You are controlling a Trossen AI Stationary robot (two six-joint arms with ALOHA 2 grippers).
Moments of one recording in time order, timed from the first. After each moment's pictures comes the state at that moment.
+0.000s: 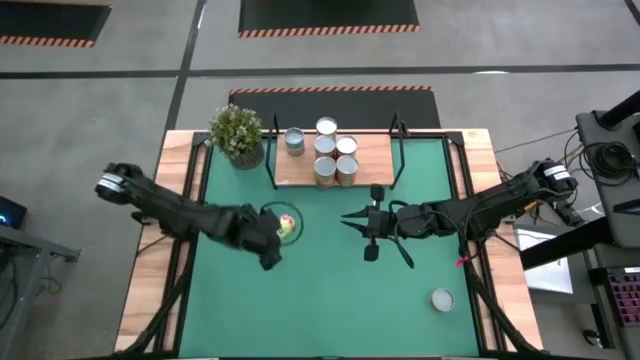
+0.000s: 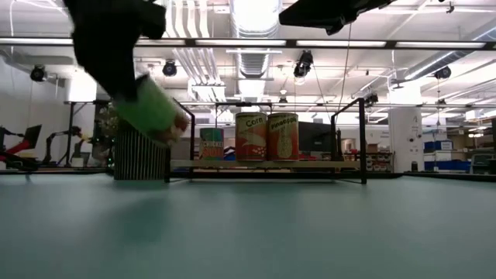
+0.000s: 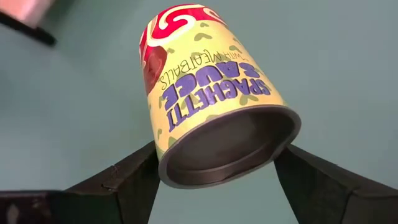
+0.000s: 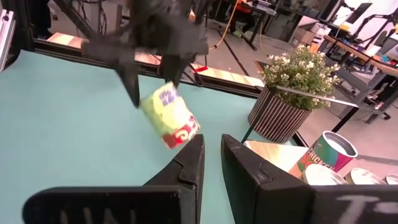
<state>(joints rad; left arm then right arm) -0.32 1.43 1.08 -0.95 -0.30 -0.89 0.26 1.31 0.81 0.26 0.41 -0.18</state>
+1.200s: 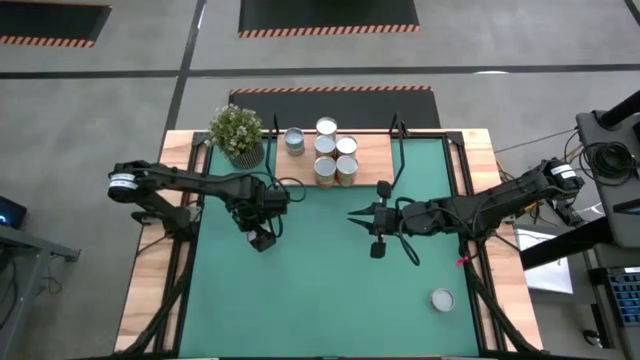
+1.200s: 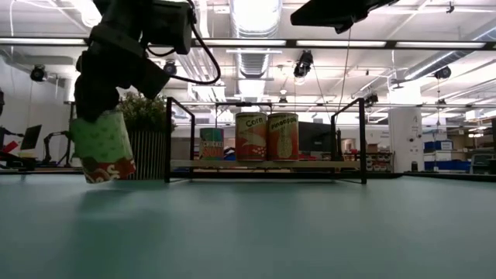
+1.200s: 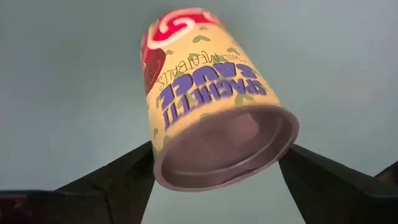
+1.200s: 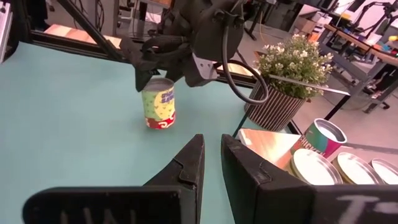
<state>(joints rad) 0.05 1.52 1.05 -1.14 0.28 -0.60 0.26 1.23 0.81 0.14 0.42 -0.15</state>
